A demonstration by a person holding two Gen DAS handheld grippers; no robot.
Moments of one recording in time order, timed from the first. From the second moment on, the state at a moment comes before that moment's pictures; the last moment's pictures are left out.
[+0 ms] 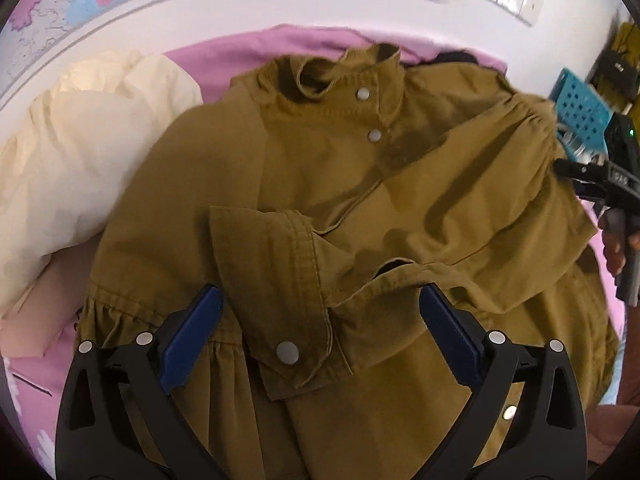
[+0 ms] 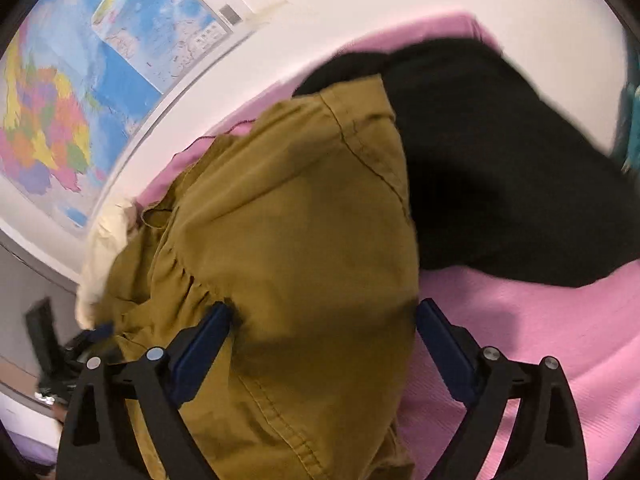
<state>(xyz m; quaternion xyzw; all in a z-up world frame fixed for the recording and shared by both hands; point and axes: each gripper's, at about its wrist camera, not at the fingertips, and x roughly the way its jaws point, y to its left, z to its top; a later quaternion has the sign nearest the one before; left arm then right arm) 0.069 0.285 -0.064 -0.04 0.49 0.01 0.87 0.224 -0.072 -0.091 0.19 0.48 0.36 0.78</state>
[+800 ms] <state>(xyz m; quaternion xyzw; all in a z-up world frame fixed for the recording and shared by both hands) 0.114 0.230 -0.058 -0.09 0.48 -0.08 0.87 0.221 -0.191 -0.026 0.19 0.35 0.29 0.87</state>
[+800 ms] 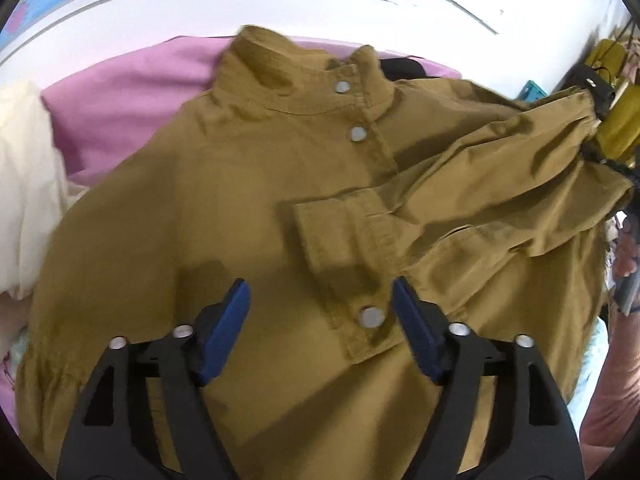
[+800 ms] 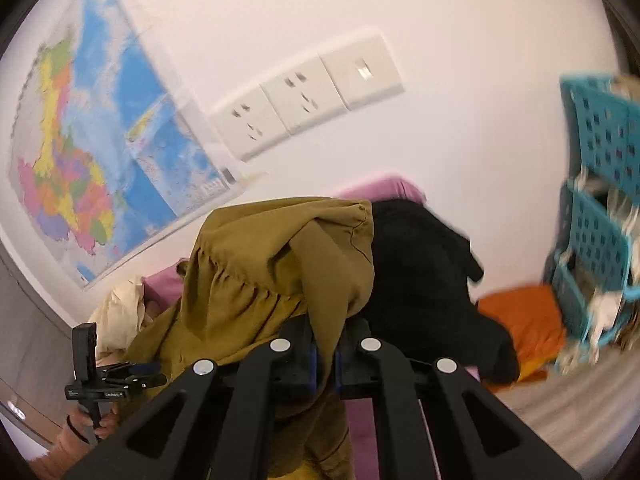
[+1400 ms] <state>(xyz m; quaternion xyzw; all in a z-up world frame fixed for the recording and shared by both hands) 0.125 0.238 -0.039 -0.12 0.45 -0.06 0.88 0.188 -0.173 -0.048 0.10 0.35 0.26 0.89</state>
